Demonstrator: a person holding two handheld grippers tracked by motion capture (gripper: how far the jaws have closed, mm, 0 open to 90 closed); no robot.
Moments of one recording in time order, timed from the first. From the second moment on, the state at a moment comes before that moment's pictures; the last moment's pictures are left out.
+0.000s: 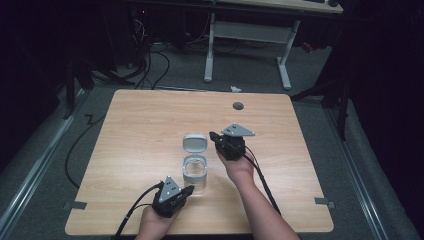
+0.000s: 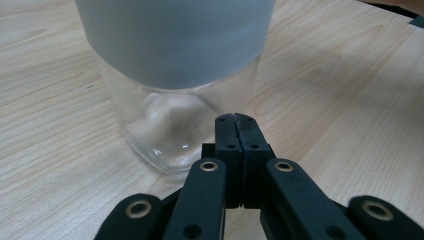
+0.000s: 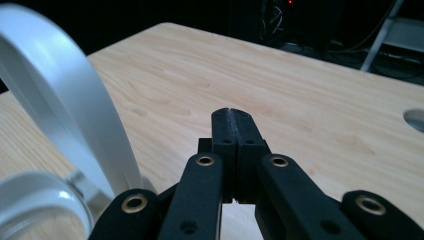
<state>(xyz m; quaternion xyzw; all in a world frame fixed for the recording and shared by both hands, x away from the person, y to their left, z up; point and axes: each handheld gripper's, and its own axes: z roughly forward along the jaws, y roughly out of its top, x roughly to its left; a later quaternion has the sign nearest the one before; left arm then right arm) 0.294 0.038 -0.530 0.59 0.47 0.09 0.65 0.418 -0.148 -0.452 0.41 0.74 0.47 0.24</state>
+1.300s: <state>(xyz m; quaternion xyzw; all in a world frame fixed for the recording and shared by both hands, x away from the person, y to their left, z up) 0.297 0.038 -0.531 0.58 0.47 0.09 0.65 0.350 -0.134 -0.441 0.34 0.76 0.50 0.22</state>
